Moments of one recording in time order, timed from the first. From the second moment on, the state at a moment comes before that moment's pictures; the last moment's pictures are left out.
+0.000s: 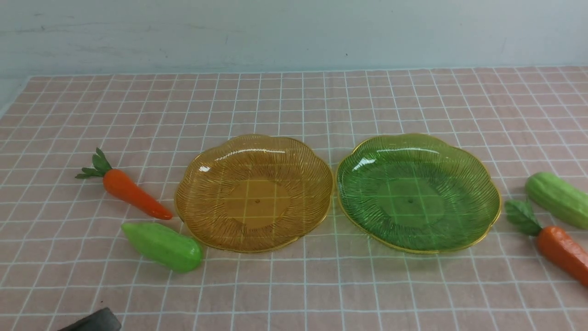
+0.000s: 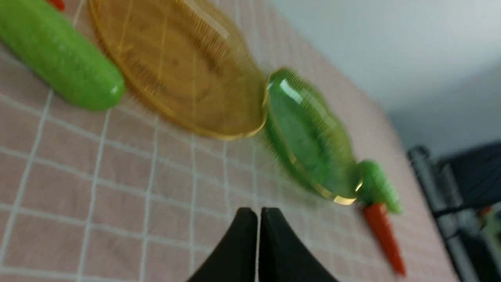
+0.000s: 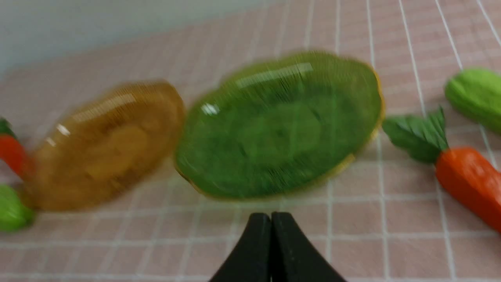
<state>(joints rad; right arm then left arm) 0.06 0.46 -0.41 0.48 0.61 -0.11 -0.09 0.31 -0.26 -0.78 0.62 -0.10</state>
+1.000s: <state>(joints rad) 0.06 1.76 -0.92 -0.40 0.80 0.23 -0.09 0.72 -0.42 -0.61 0.82 0.08</state>
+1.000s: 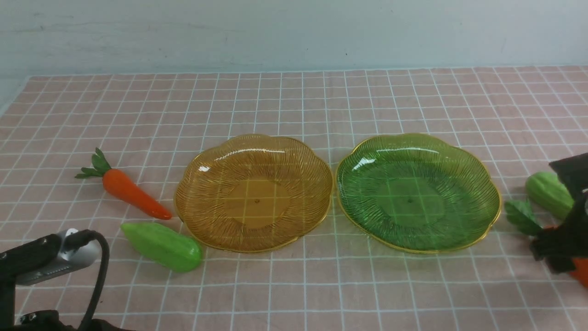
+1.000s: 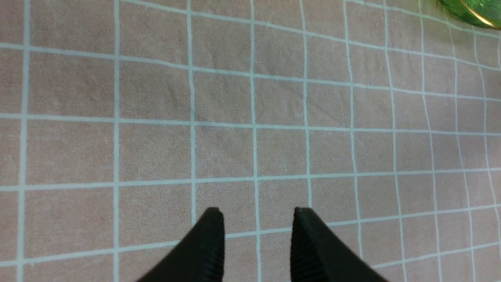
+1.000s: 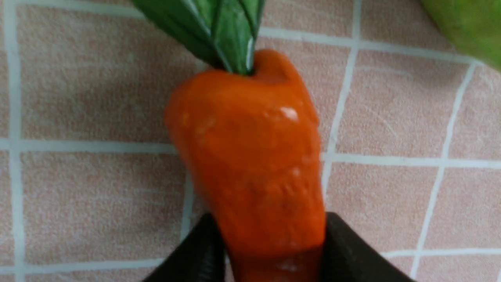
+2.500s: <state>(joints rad) 0.06 2.11 -1.51 -0.52 1.07 0.09 -0.09 0.72 -0.42 -0.57 0.78 0.09</state>
